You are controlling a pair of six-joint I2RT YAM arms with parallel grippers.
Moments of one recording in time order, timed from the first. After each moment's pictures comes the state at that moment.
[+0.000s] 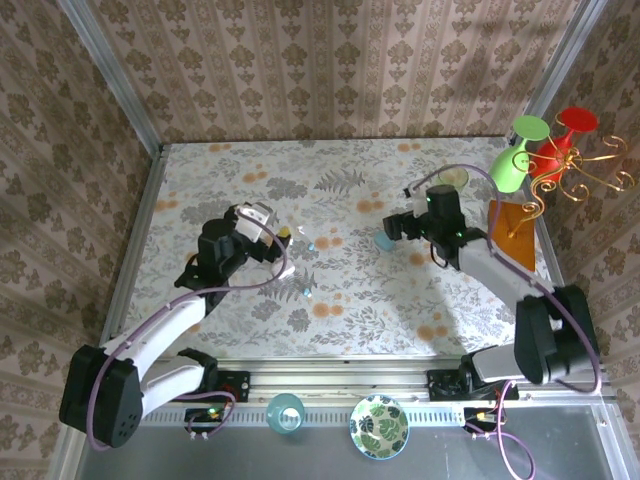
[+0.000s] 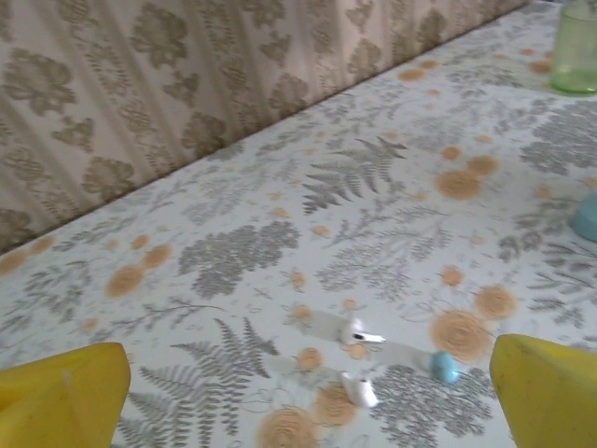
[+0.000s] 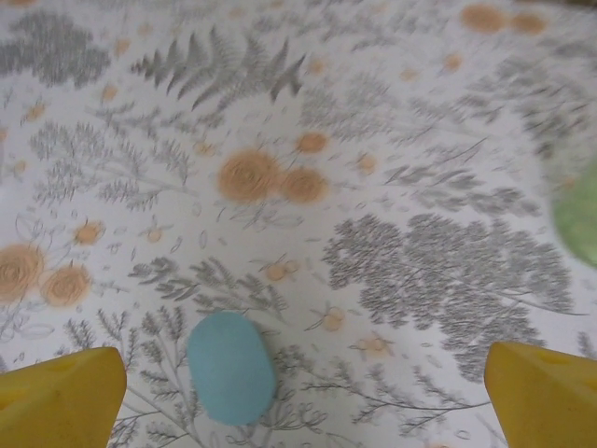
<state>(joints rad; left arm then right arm) -0.45 1.06 0.54 0.21 0.10 0.22 0.25 1.42 0.86 -0.13 -0.04 -0.03</state>
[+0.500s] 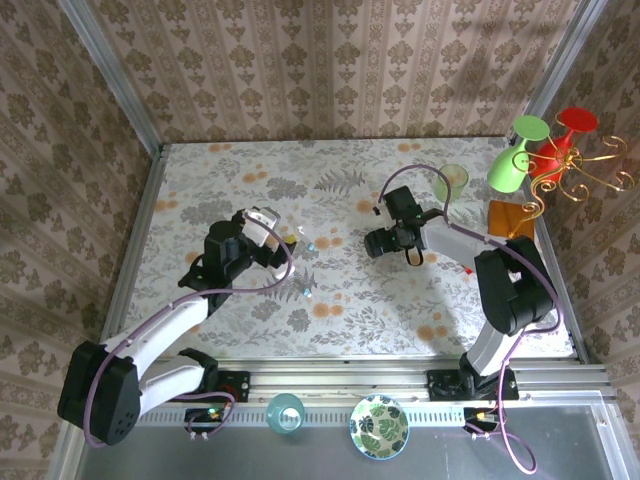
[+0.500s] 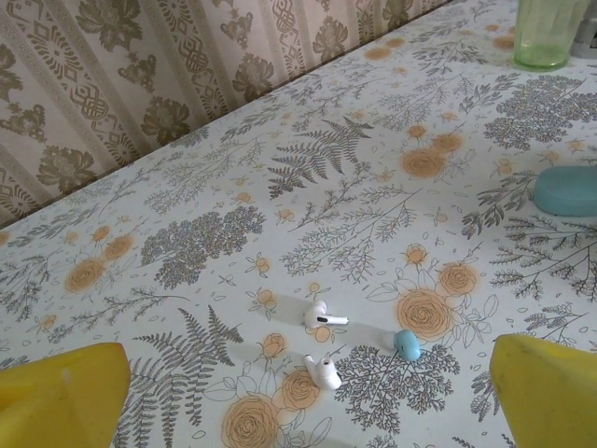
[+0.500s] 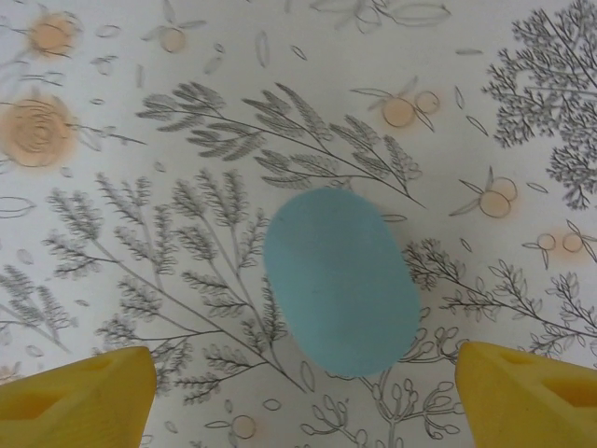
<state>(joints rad) -0.49 1.07 0.54 0.18 0.10 0.22 0.38 1.71 1.07 -0.45 0.01 0.08</state>
